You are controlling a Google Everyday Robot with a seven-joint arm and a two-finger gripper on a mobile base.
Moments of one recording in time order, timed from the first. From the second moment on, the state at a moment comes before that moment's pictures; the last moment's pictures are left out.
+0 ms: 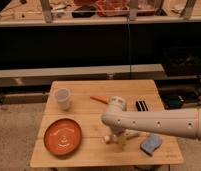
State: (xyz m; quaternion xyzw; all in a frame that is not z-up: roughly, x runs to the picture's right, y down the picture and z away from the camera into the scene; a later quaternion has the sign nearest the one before) arm 0.105 0.252 0.787 -0.32 0.03 -0.16 0.93
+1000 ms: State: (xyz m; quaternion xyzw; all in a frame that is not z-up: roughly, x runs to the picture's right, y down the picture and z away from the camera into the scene) arm 0.097 0.261 0.799 -0.34 0.05 -0.20 0.92
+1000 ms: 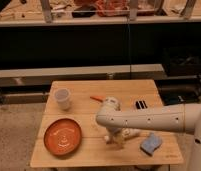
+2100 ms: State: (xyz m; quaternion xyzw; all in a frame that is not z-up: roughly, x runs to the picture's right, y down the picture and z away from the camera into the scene) arm 0.124 0.217 0.749 -0.33 -0.03 -0.12 0.94
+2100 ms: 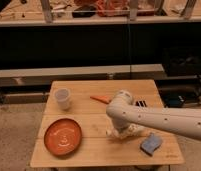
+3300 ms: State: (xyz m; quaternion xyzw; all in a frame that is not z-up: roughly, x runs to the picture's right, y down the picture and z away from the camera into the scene) arm 0.200 0.044 0.627 -0.24 -0.53 0.13 0.80
